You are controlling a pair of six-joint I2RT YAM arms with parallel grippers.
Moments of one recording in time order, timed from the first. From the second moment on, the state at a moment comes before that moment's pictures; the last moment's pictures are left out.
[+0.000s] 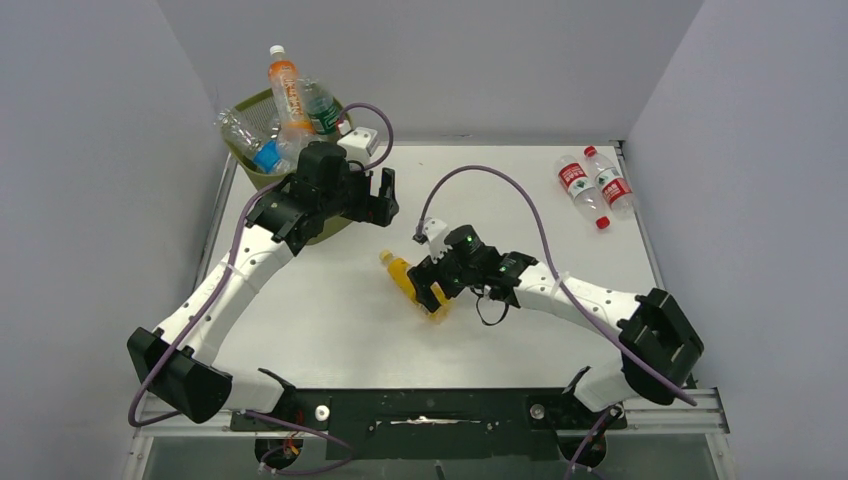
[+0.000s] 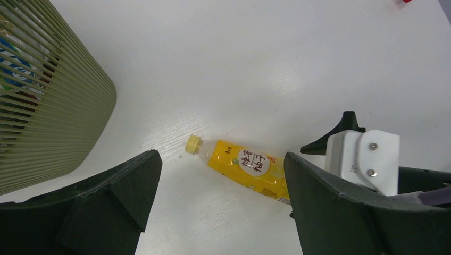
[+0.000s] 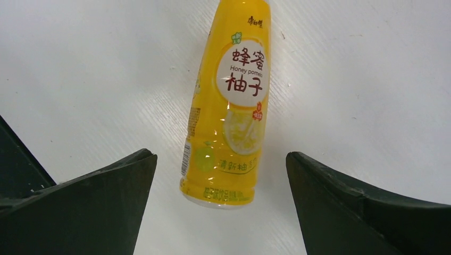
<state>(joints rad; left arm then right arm) -0.52 1.36 1.42 -0.63 0.03 -0.20 0.83 1.46 0.94 -0.26 -0.10 0.03</state>
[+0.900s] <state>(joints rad) -0.55 1.40 1.43 -0.62 0.04 -0.20 0.83 1.16 0.88 -0.26 -0.09 0.16</state>
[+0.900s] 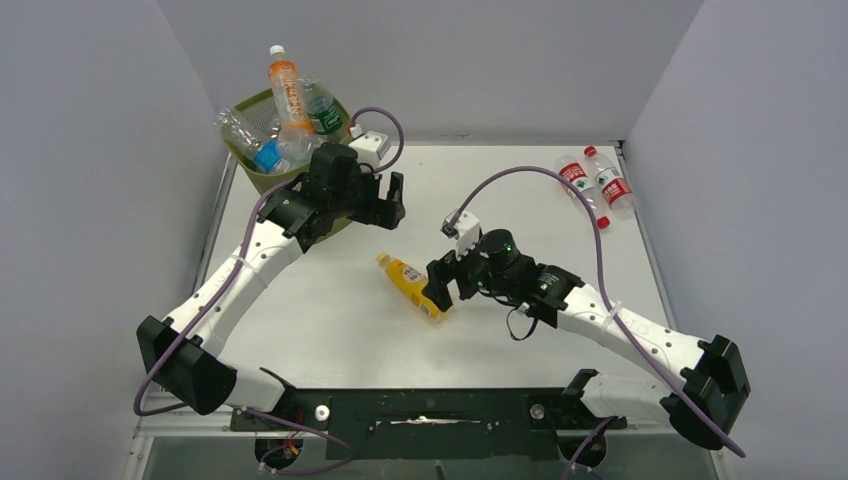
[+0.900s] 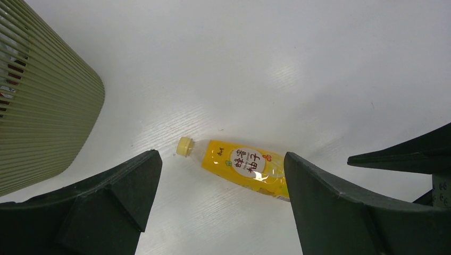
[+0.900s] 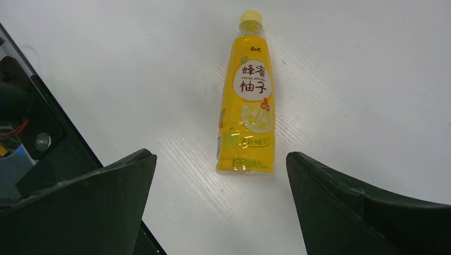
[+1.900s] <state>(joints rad) -0.55 1.43 1.44 -0.62 0.03 -0.17 1.03 1.16 0.57 -0.03 -0.18 0.41</state>
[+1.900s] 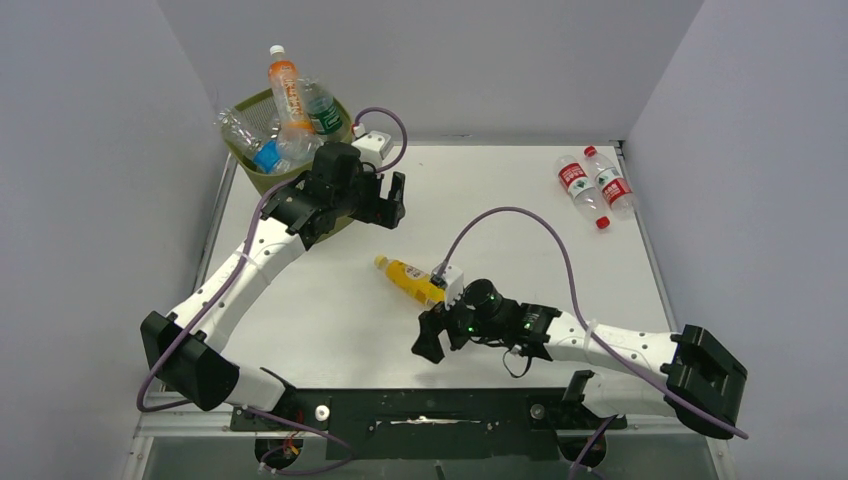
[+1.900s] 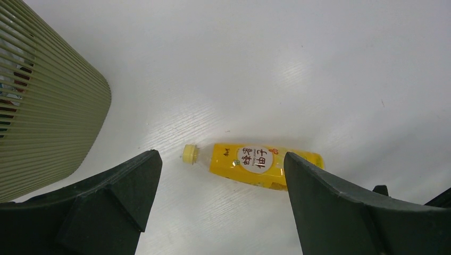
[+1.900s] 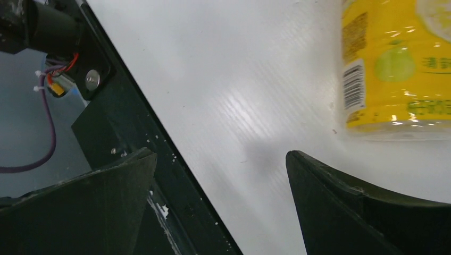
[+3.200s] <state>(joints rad) -0.55 1.45 1.42 -0.61 0.04 -0.16 0.76 1.20 0.66 -0.09 -0.22 0.30</state>
